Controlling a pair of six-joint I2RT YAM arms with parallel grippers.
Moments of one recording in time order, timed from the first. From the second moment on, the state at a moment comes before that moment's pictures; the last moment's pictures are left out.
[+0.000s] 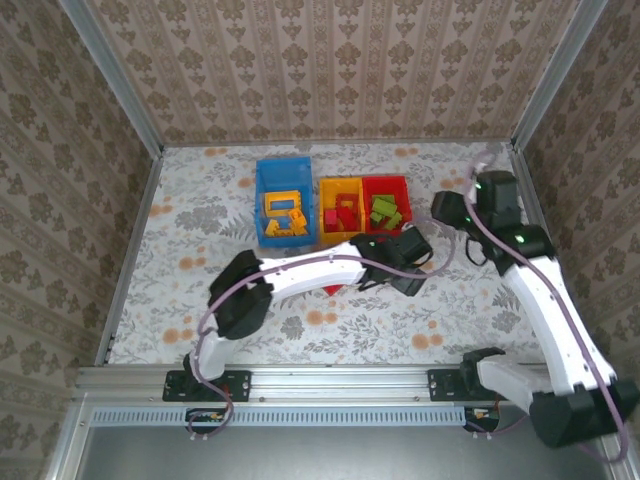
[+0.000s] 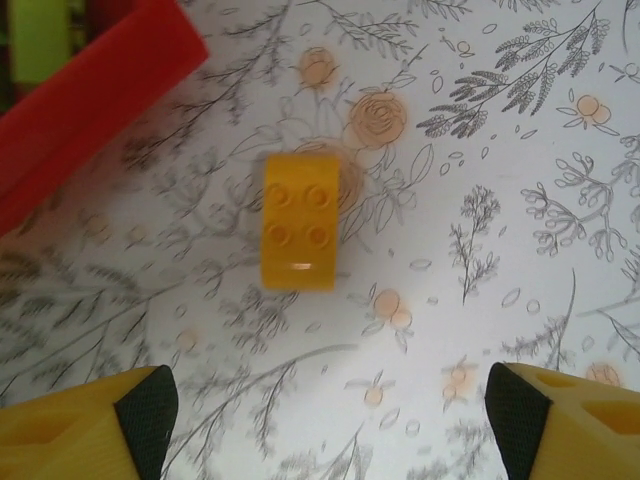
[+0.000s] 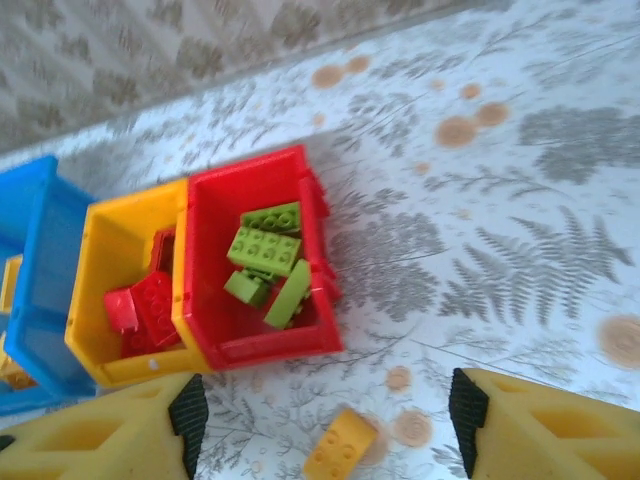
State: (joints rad) left arm -1.21 2.11 1.77 -0.69 -0.18 -0.37; right arm 0.11 1.00 1.10 -0.72 0.06 0.39
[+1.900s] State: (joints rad) left arm -0.64 1.59 1.32 -0.76 -0.19 -0.47; right arm 0.76 0.87 1.01 -0.70 0.04 0.42
